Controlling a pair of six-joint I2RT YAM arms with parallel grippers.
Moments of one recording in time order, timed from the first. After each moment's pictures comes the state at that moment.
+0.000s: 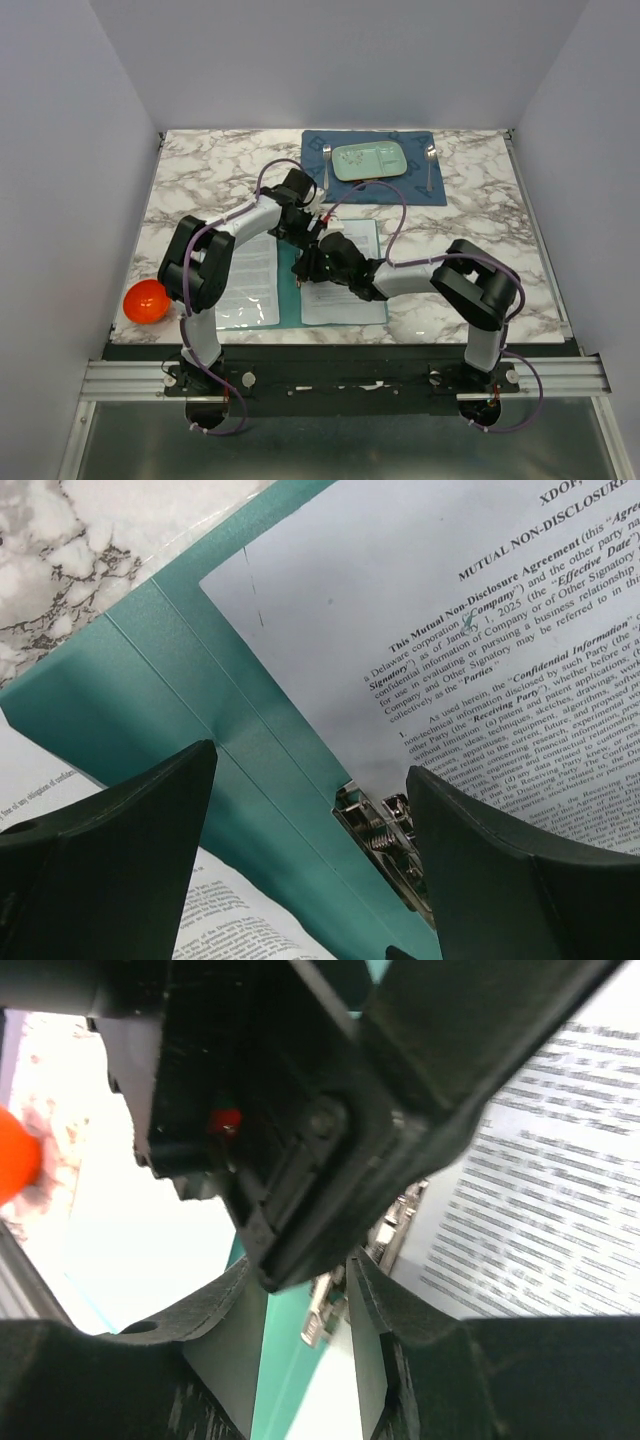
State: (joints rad) left arm -0.50 1.88 1.30 -0.58 0.05 -0.01; right arm 0.97 1.88 0.91 0.48 0.09 0.73
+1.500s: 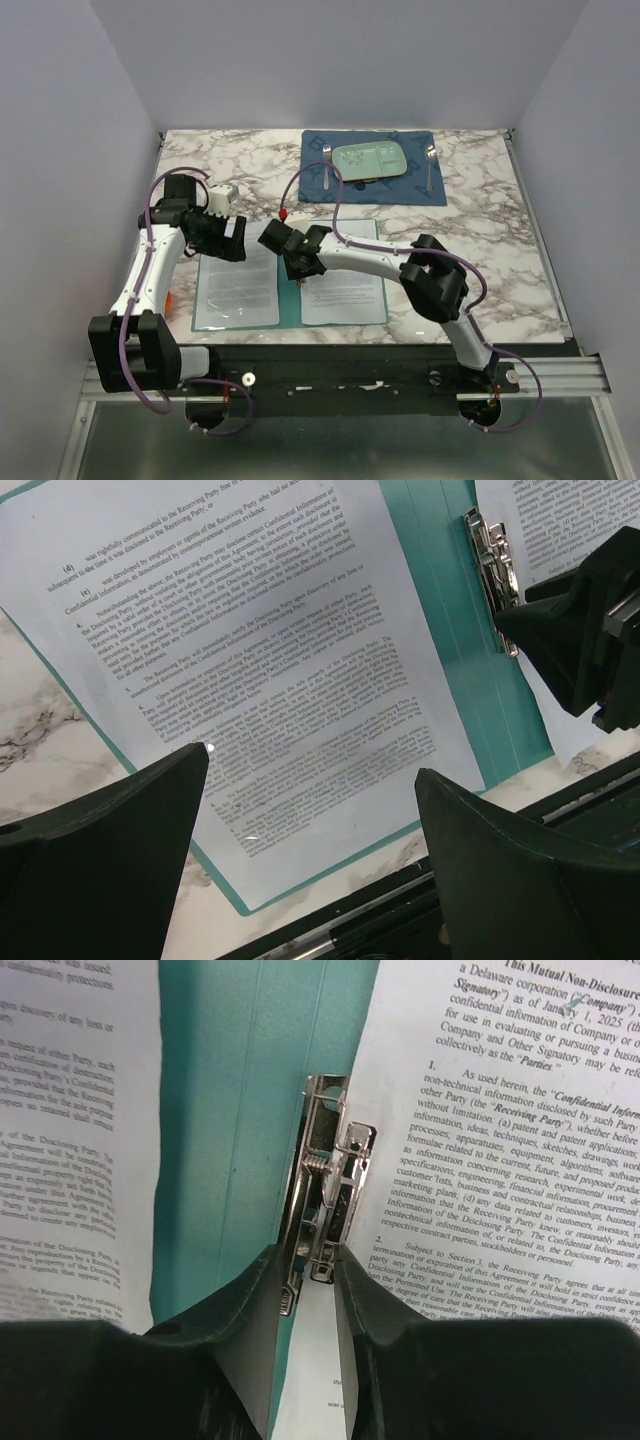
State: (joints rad) left arm 0.05 1.30 1.06 -0.89 0.41 0.30; right arm 1.07 2.16 1.70 -0.70 0.36 0.73
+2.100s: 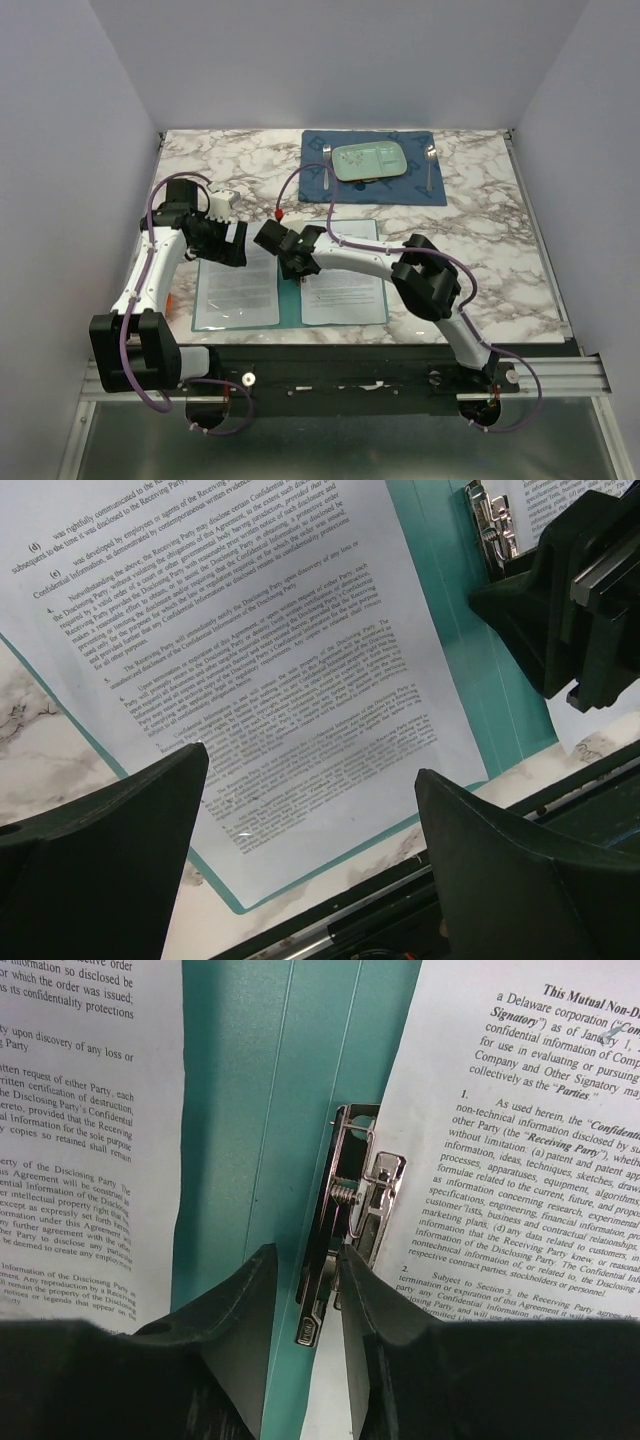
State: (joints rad) left arm 0.05 1.29 1.02 -0.89 0.42 0.31; right arm 1.07 2.22 1.76 -0.70 0.36 0.73
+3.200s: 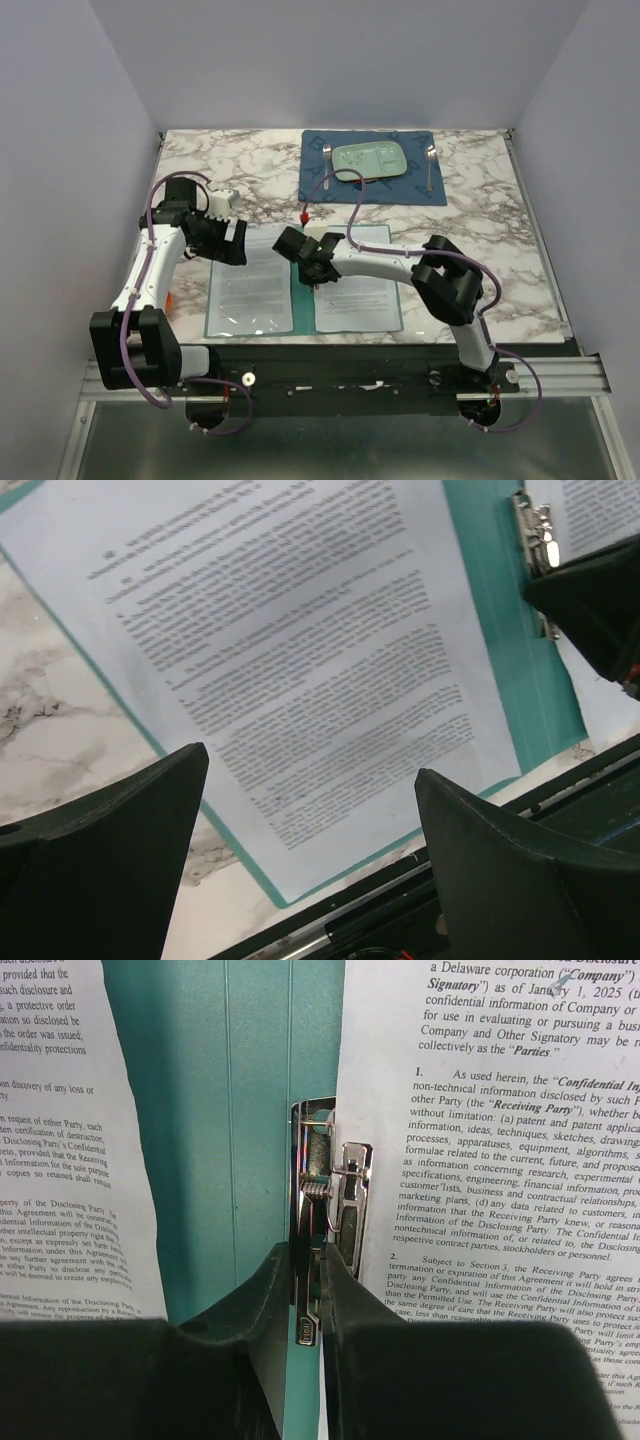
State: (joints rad) left arm 0.06 1.30 1.03 -0.90 0.44 0.32; right arm 1.06 2.08 1.53 -0.63 0.39 0.89
